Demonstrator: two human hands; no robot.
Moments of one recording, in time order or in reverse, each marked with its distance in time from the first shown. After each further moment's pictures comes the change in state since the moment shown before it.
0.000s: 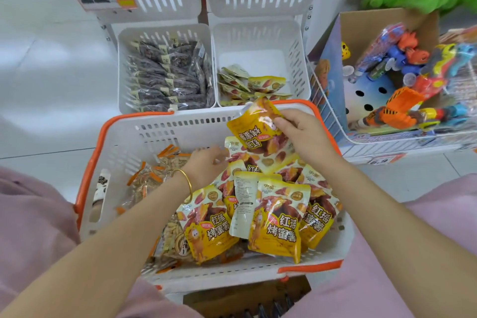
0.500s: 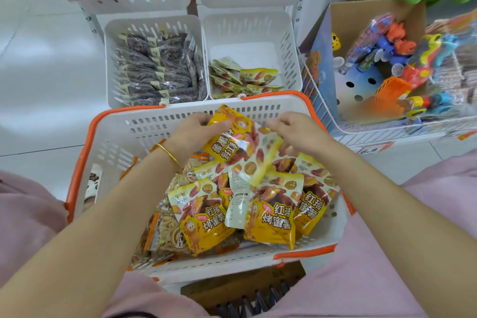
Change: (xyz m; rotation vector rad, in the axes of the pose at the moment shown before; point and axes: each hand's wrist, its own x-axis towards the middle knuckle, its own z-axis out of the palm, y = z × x) left_hand 0.002 0.033 -0.040 -0.594 0.048 -0.152; right_hand -0.001 0.000 -0.007 -0.189 -0.229 0.343
